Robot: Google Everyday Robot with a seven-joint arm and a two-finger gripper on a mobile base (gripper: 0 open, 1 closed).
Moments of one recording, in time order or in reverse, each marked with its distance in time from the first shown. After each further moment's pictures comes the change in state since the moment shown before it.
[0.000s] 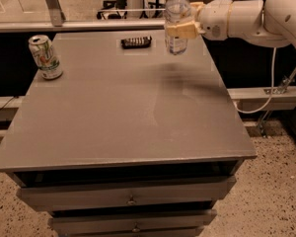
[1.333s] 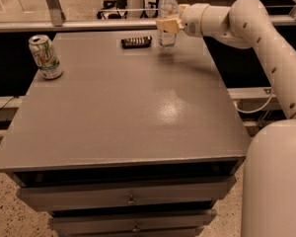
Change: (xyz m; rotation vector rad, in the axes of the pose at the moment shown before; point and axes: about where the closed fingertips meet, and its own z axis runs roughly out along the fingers) arm 0.048 -0.088 0.075 0.185 0.000 0.117
